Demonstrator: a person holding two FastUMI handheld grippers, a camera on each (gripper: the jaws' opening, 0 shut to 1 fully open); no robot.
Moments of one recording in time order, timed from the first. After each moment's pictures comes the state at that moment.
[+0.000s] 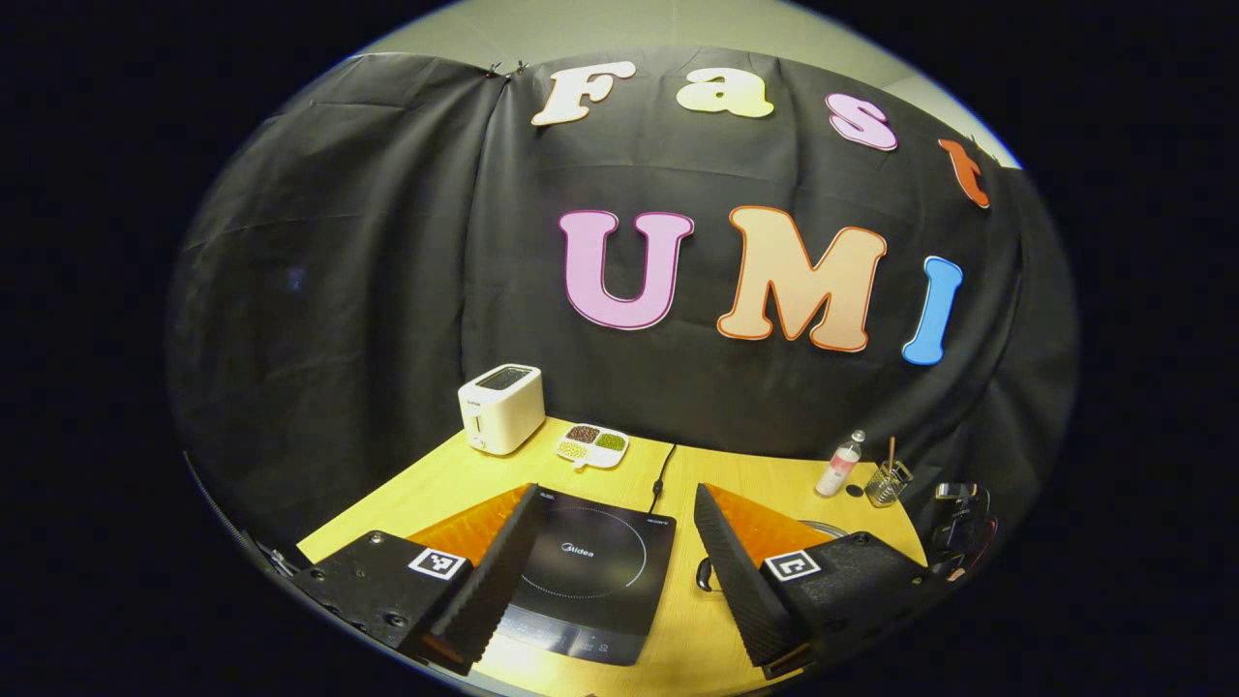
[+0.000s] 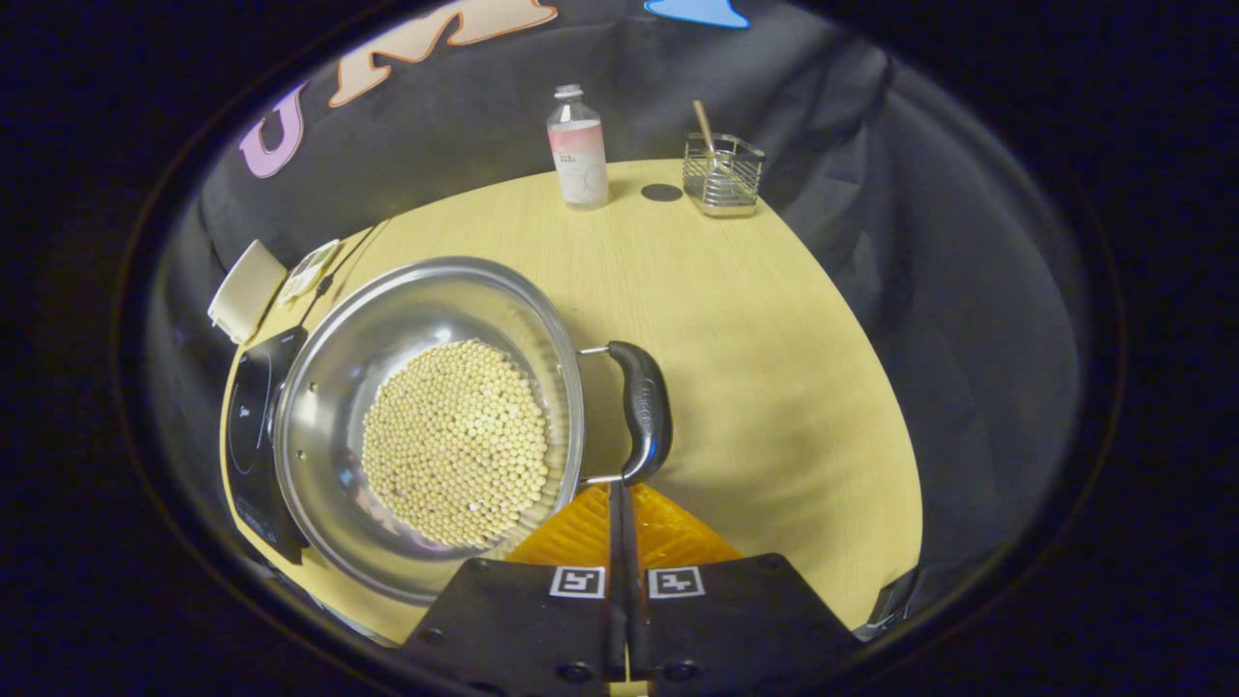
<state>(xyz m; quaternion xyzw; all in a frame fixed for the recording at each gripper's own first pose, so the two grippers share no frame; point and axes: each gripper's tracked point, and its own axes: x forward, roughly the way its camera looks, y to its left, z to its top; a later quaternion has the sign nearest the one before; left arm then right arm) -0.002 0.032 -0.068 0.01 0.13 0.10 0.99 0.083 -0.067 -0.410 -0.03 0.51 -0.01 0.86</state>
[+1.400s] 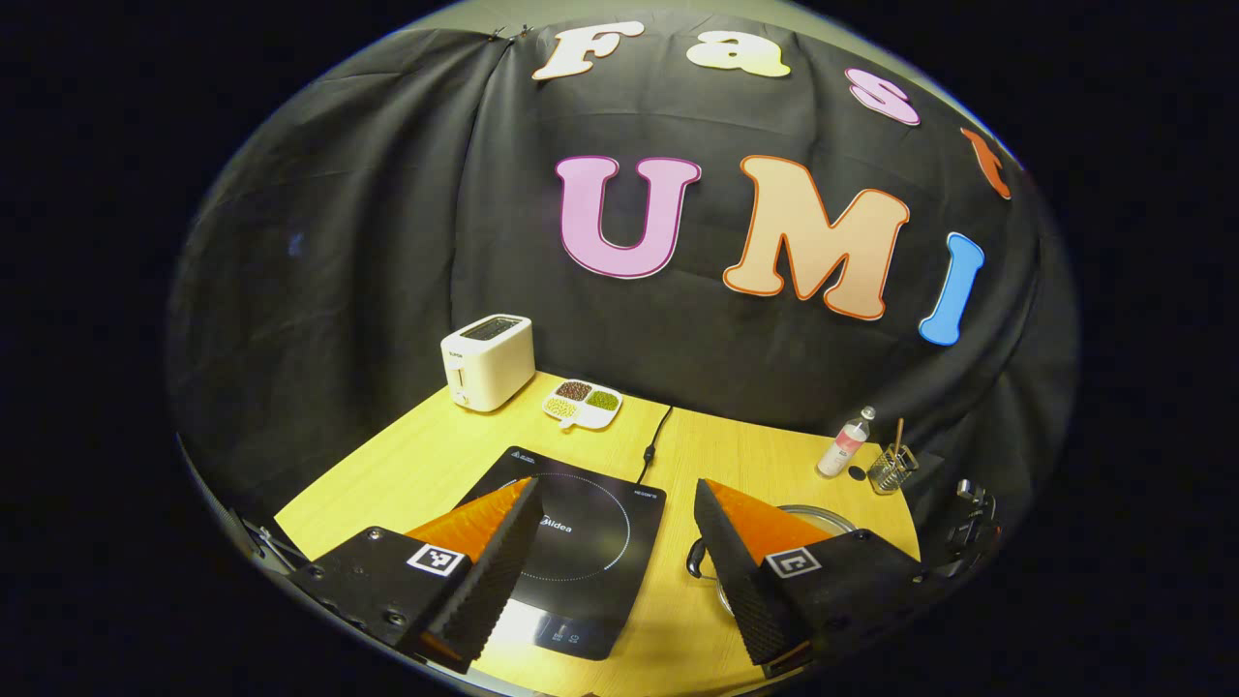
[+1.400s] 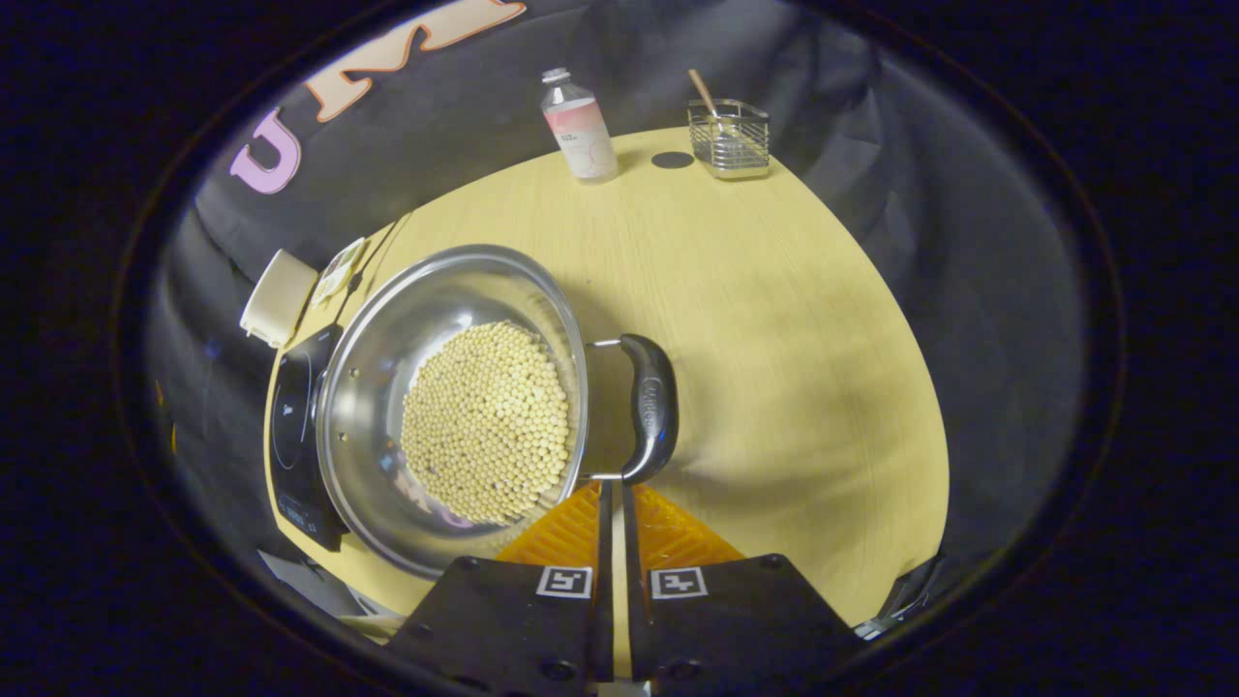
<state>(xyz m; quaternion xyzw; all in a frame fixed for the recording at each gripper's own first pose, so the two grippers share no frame) 0.031 0.020 -0.119 -0.02 0.20 0.11 0.97 0.062 -0.075 -0.406 0.01 0.57 0.04 0.82</state>
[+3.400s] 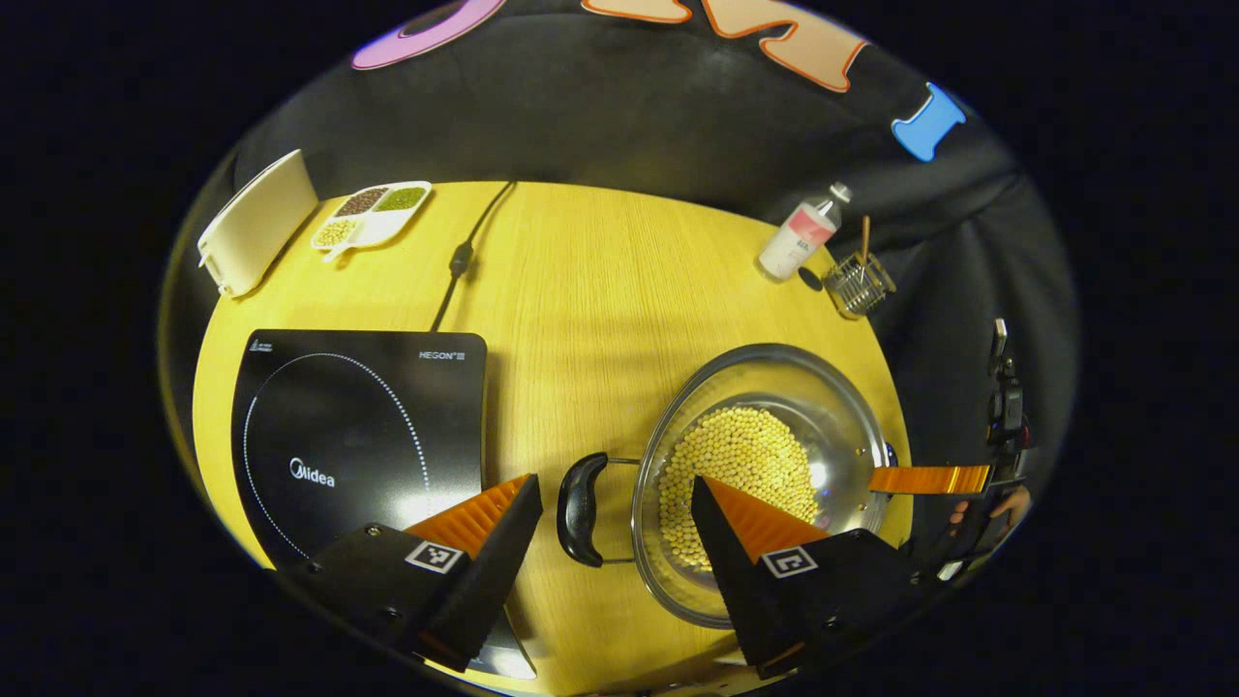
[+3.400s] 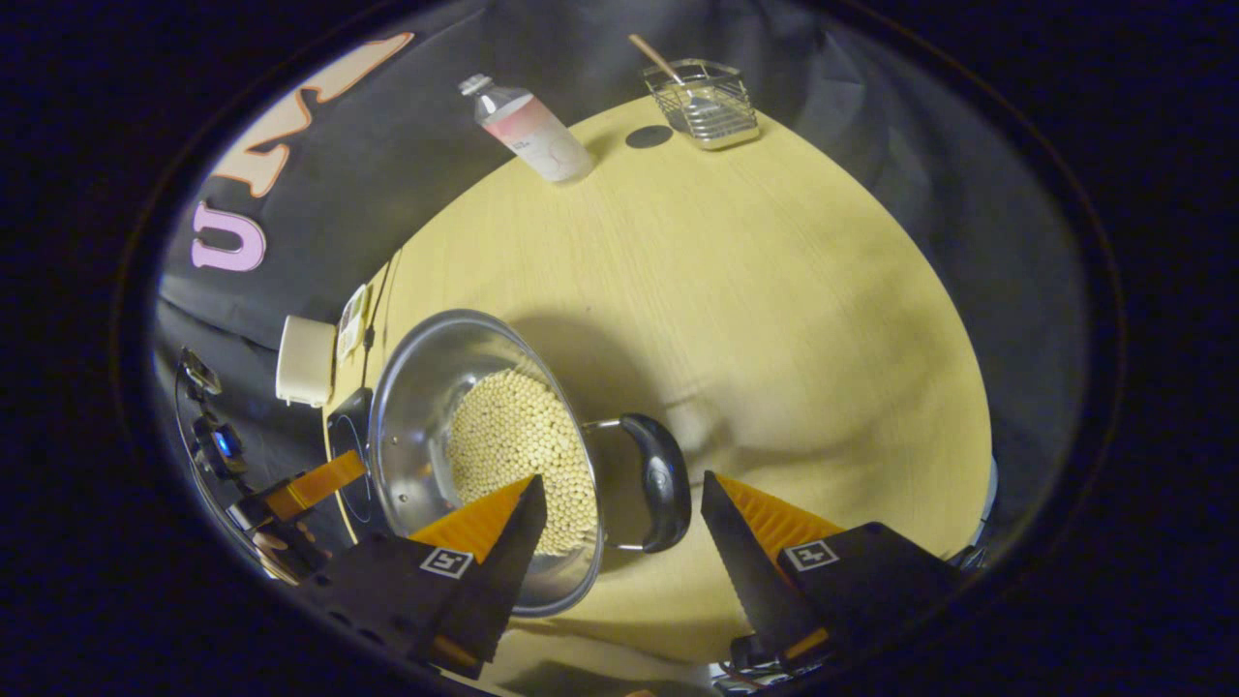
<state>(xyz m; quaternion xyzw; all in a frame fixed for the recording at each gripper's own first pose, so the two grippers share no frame) 0.104 -0.079 -0.352 -0.01 0.53 -0.09 0.84 0.107 -0.059 -0.408 0.14 0.63 0.04 0.77</state>
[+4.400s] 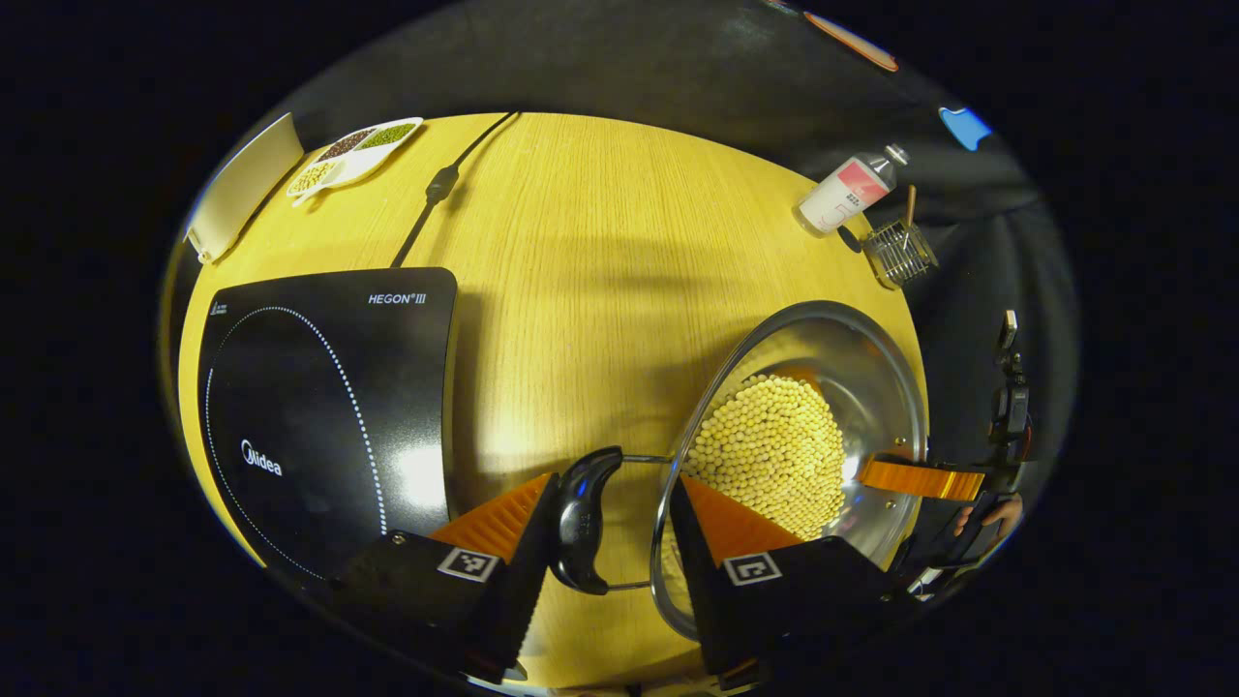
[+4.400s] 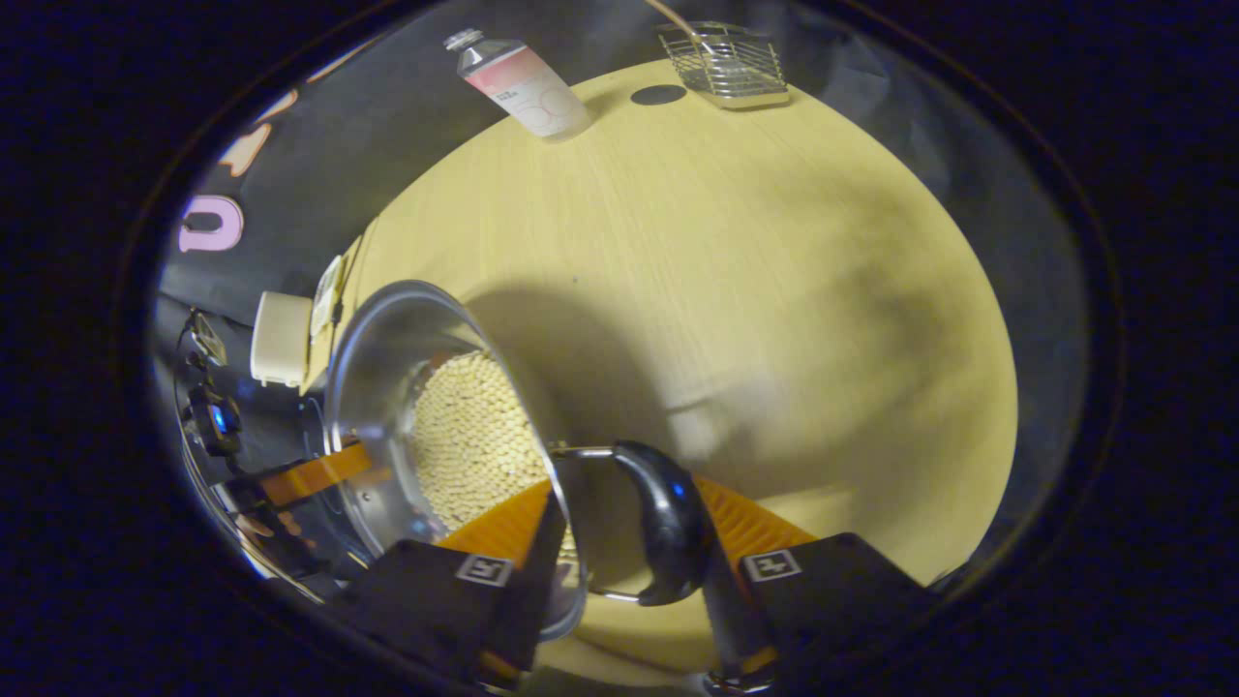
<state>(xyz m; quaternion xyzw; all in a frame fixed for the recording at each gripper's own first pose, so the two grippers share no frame) 0.102 -0.072 -0.396 -0.03 0.60 -0.06 0.80 0.111 -0.058 -0.451 0.11 0.66 0.04 0.75</state>
